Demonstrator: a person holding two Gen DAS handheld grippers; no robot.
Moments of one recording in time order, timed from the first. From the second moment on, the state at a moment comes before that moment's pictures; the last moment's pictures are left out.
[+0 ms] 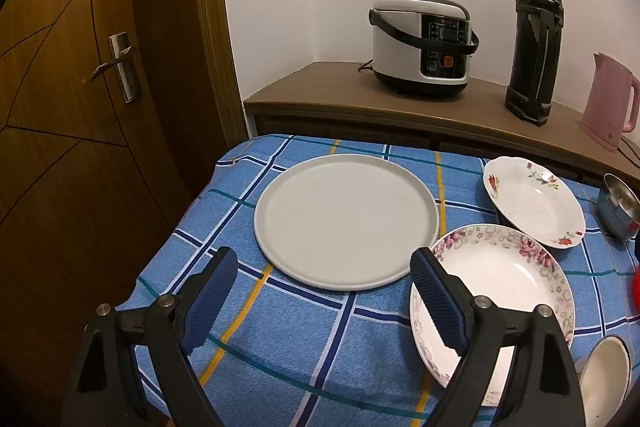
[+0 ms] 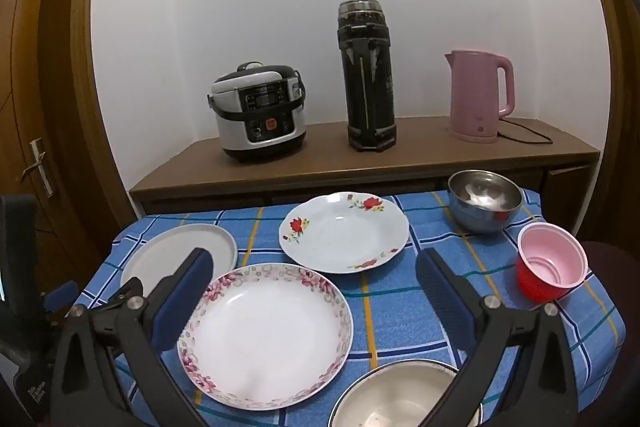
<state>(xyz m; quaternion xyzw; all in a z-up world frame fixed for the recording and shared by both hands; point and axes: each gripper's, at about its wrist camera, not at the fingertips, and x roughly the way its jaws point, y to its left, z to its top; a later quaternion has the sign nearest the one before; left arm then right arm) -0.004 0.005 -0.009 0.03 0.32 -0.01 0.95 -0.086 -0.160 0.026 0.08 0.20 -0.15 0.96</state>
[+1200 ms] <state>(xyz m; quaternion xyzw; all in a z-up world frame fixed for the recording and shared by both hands) -0.003 0.008 -0.003 0.04 0.32 -0.01 0.95 -0.082 -0.156 0.026 0.08 0.21 -0.14 0.96</state>
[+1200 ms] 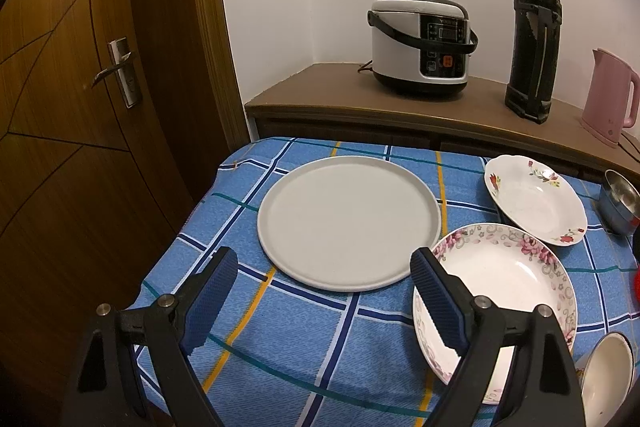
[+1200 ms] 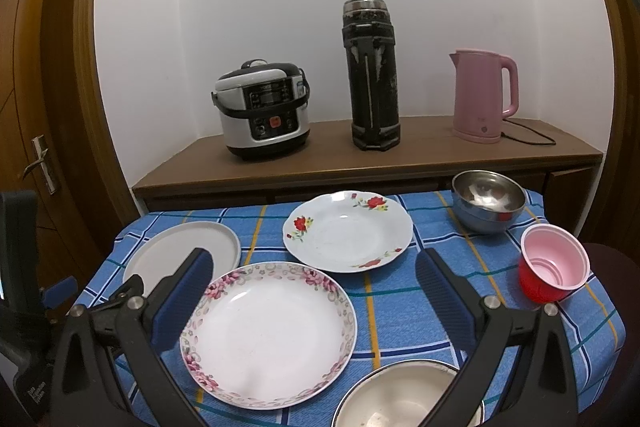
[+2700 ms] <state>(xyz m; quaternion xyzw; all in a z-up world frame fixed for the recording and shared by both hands) -0.002 -0.006 -0.022 0.03 0.36 -0.07 0.93 -0.077 -0.191 -0.001 0.09 0.29 -0.15 0.94</state>
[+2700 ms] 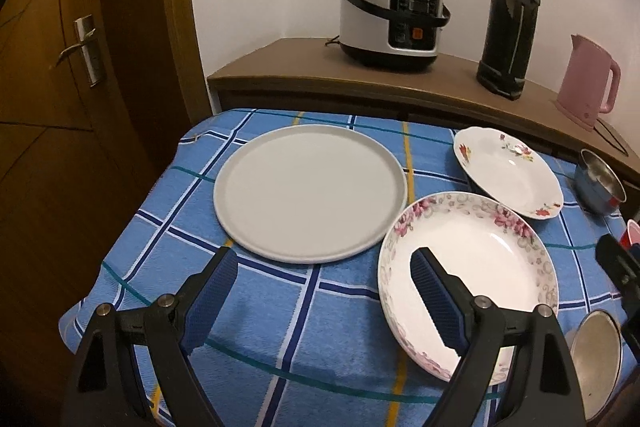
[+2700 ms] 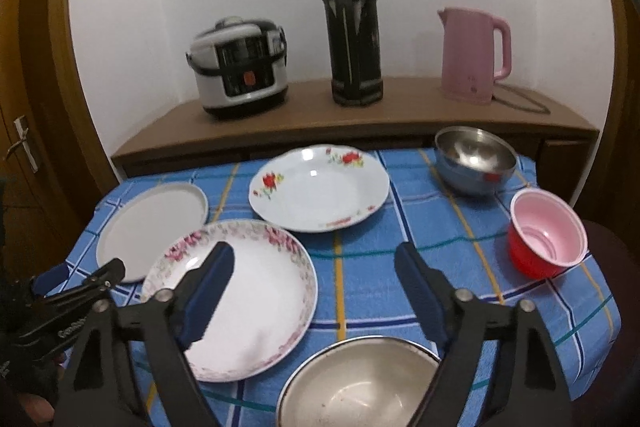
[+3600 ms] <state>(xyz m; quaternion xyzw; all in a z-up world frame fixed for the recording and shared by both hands) 0.019 -0.045 -0.061 0.02 0.45 -0.13 0.88 0.000 -0.215 -0.062 0.12 0.52 -0.06 0.84</state>
